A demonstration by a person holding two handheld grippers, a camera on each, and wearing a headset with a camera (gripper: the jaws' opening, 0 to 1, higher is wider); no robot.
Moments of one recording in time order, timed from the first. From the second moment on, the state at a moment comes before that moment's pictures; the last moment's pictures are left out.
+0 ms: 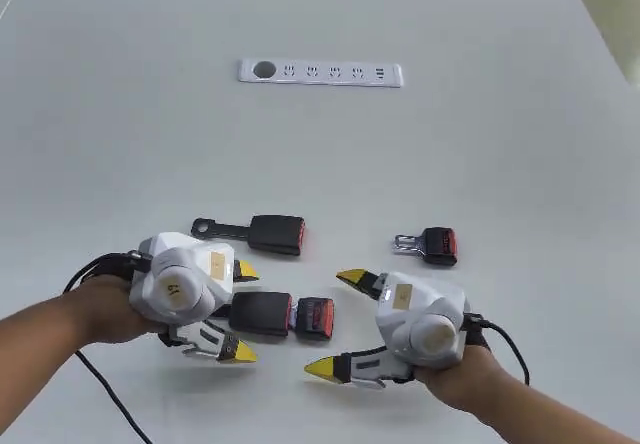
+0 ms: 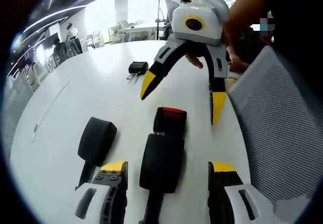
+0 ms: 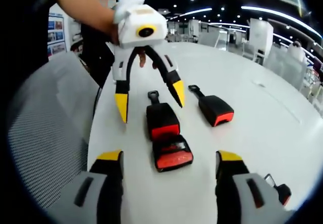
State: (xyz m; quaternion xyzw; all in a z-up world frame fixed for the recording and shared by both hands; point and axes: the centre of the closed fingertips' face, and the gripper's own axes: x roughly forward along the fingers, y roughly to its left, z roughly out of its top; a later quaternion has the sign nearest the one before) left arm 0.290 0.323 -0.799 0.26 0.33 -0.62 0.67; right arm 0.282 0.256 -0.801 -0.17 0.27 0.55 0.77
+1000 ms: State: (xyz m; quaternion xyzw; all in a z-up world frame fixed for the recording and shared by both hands) left arm 0.387 0.334 -0.767 0.30 0.27 -0.57 0.71; right arm 0.372 0.119 -0.772 -0.19 0.30 0.50 0.79
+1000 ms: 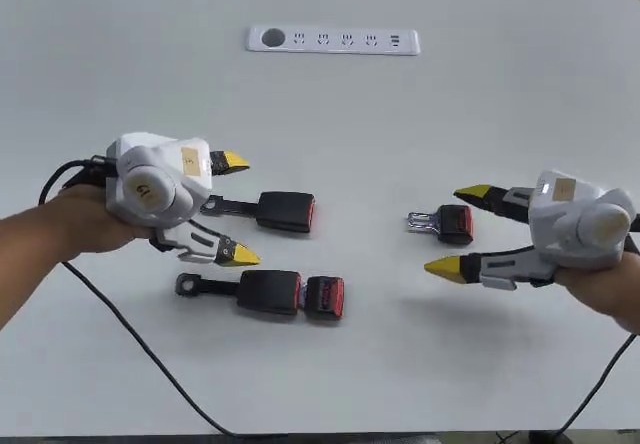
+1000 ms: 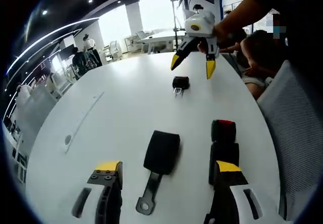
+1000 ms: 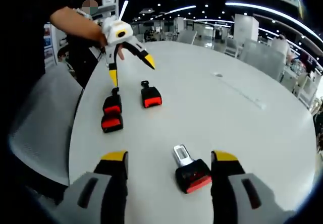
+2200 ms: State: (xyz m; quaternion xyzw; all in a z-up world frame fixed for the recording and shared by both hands) left arm 0.415 0.306 -0.824 0.29 0.30 -0.62 0.67; right arm 0.391 0.093 -0.825 -0.24 0.32 0.56 0.72
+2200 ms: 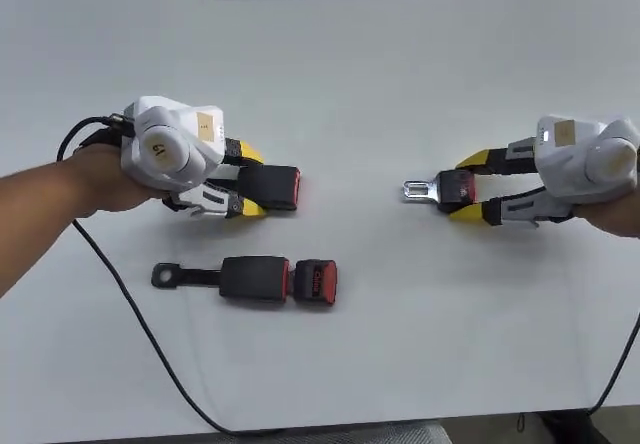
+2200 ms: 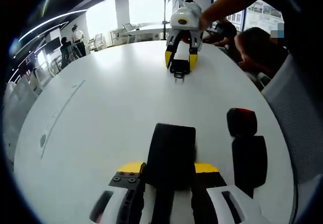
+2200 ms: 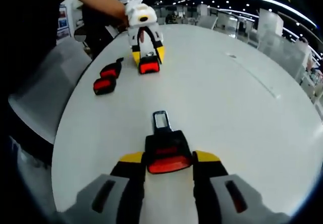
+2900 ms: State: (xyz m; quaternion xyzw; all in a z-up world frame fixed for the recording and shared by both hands) left arm 0.406 0.310 -0.824 0.29 0.30 -0.62 0.66; right arm 0.390 0.104 -0.821 -0.17 0.29 0.56 0.76
